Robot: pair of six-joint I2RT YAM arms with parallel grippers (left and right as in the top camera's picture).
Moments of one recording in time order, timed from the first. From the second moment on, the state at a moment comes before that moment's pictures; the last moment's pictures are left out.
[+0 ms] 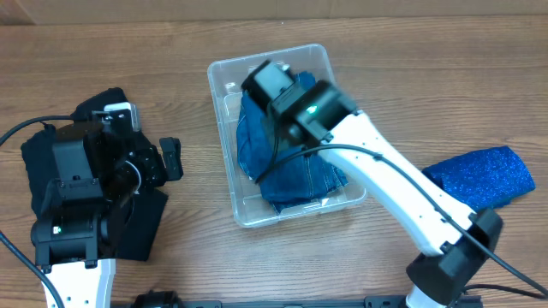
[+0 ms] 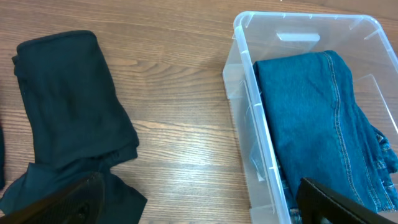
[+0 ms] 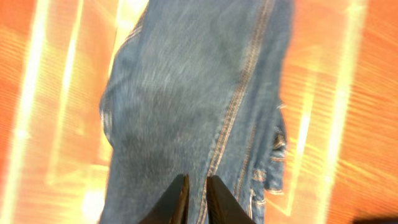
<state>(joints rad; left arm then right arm) 0.08 0.99 1.13 -0.91 0.15 -0.12 0.74 1.85 1.94 -1.29 0.27 0.37</state>
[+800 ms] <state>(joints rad) 0.08 0.99 1.13 -0.91 0.15 -0.10 -0.68 1.58 2.05 -1.63 -0.18 0.53</state>
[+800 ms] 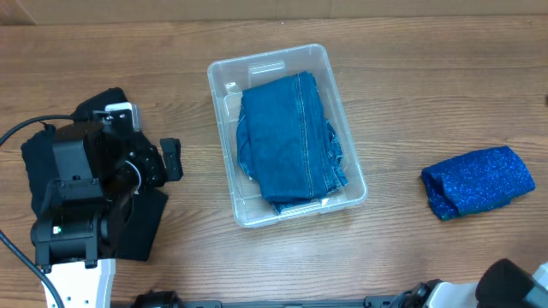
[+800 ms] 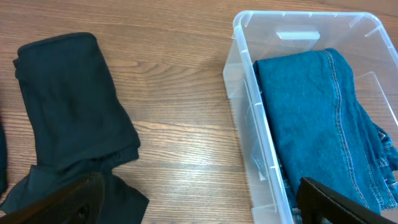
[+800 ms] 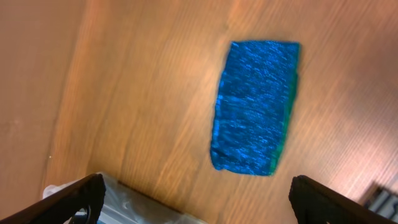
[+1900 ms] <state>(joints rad) 0.08 0.99 1.13 -0.92 0.15 -0.10 -0.94 1.45 0.75 -0.64 -0.48 0.38</state>
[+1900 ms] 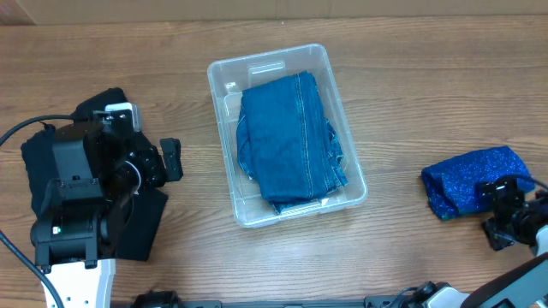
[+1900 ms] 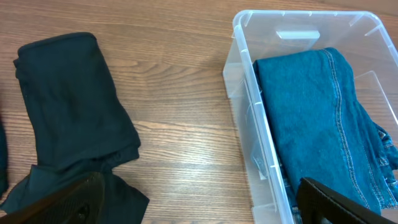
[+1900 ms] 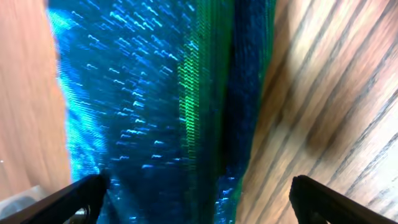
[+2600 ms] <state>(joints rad) 0.08 0.99 1.13 -0.94 0.15 -0.10 -0.95 1.52 0.58 -0.20 -0.61 0.46</state>
